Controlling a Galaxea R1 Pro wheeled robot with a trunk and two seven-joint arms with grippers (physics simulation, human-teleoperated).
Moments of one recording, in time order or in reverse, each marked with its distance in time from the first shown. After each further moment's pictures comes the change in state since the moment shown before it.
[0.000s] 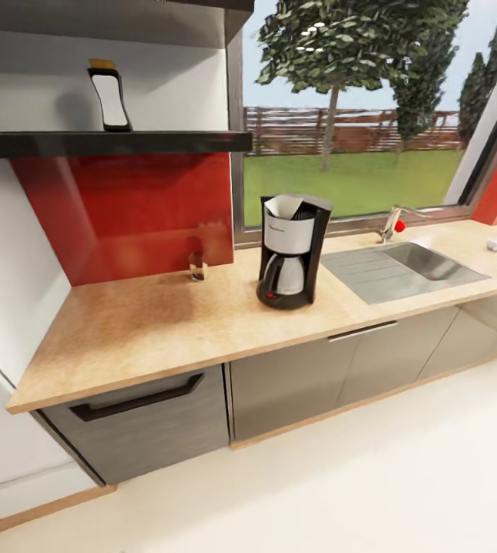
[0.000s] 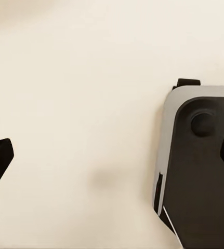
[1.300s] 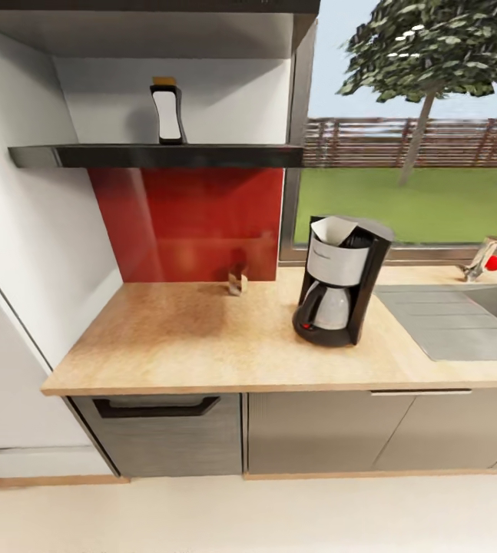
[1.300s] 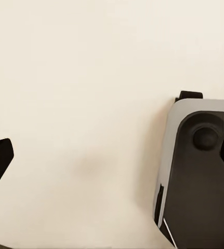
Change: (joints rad) left arm 0.000 -0.003 0.012 -0.001 0.004 -0.002 0.019; right arm 0.001 -0.037 0.002 0.393 0.000 0.003 -0.001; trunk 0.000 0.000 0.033
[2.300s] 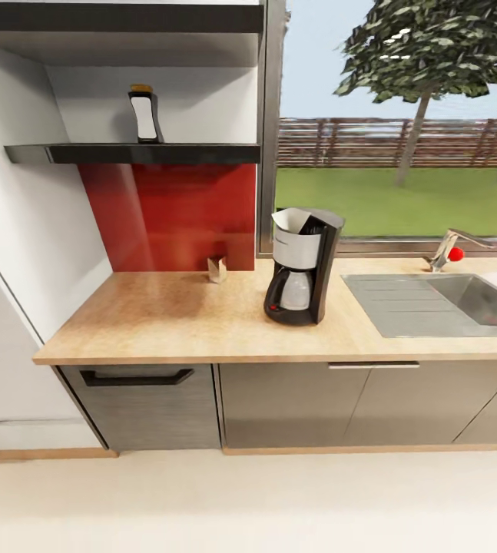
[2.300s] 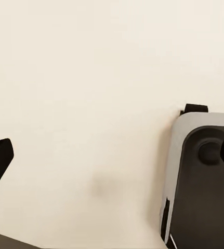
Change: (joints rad) left arm -0.006 -0.009 -0.012 -0.019 -0.010 -0.020 0.025; right arm -0.001 0.007 0.000 0.104 -0.001 -0.002 -0.002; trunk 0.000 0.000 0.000
